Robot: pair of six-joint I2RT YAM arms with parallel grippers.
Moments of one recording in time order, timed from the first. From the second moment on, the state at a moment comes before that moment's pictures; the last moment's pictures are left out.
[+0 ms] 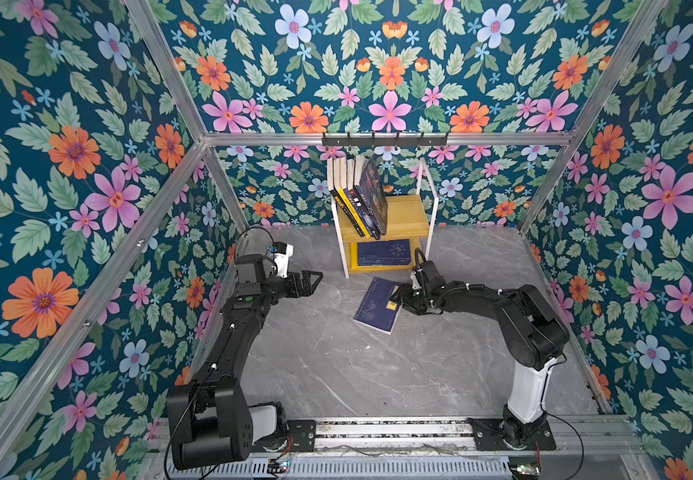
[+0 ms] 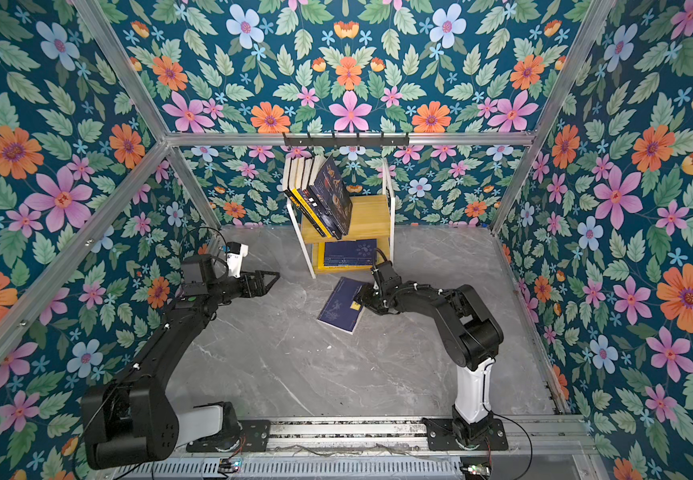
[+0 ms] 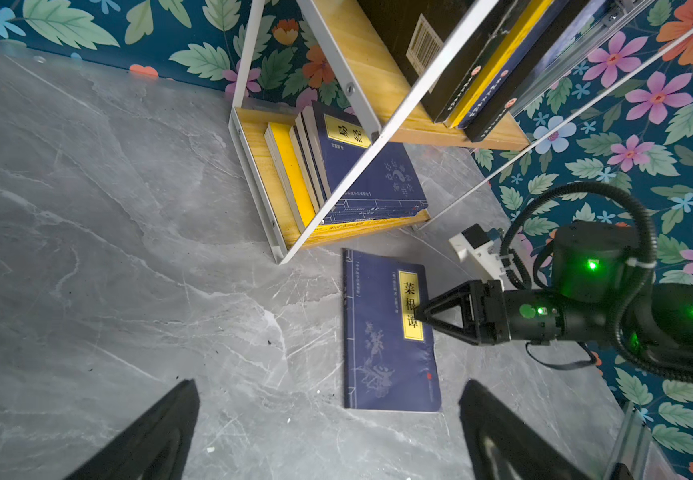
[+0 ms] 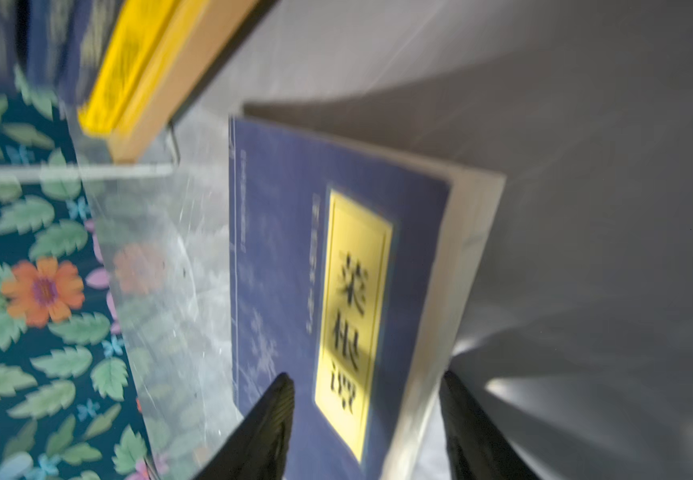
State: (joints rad) left arm 0.05 1.26 0.86 -0.19 0.70 -0.15; right arm 0.55 1.93 1.11 -0.12 -0.29 0.87
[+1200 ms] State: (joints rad) left arm -0.43 1.69 0.77 0.09 0.51 -0.45; right arm 0.58 1.91 1.19 -0.34 -0.21 0.91
